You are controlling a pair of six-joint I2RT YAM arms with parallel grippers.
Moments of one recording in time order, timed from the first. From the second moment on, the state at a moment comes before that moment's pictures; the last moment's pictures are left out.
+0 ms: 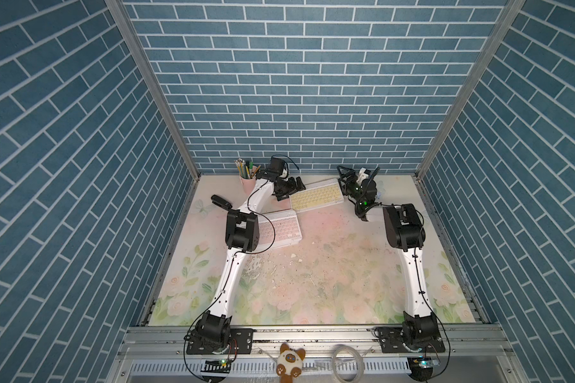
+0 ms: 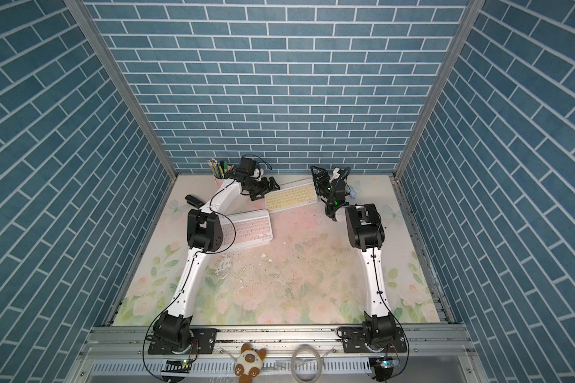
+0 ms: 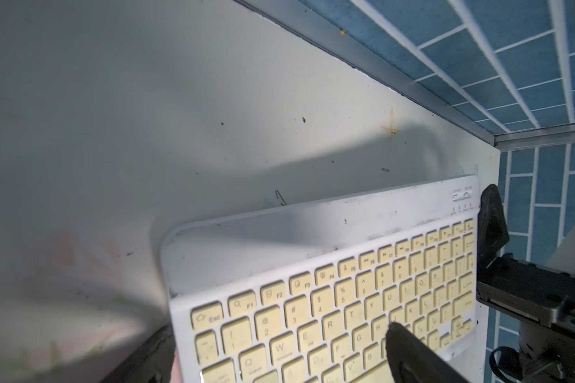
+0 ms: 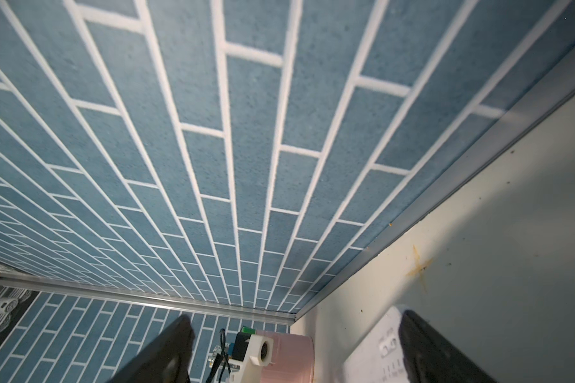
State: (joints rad) left arm -0.28 2.75 2.60 -0.80 0.44 -0.55; right arm 0.27 2.52 1.64 0.94 -0.35 1.39
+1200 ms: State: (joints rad) left arm -0.27 2.75 2.59 -0.75 0.39 -0.54; right arm 0.32 2.46 1.70 0.66 -0.24 1.55
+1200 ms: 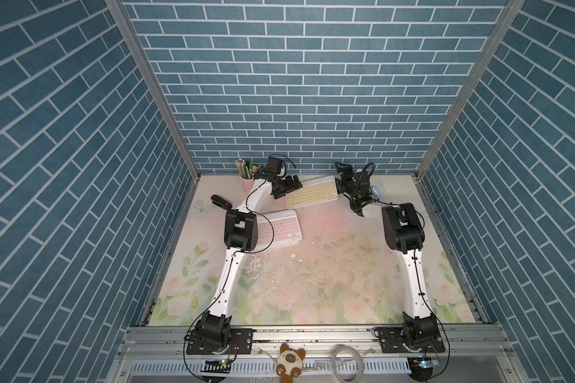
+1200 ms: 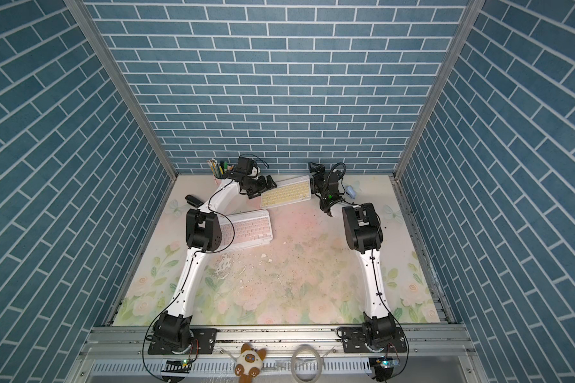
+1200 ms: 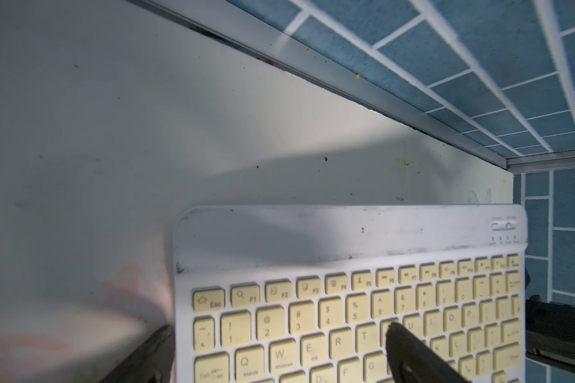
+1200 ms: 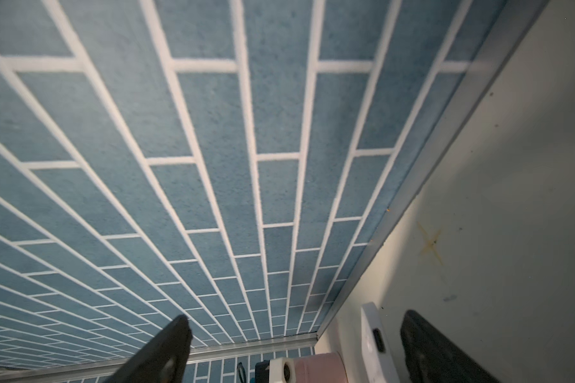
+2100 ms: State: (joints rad) left arm -0.27 2.72 2.54 -0.72 0.44 -0.54; right arm 0.32 2.31 1.56 0.37 -0.44 1.27
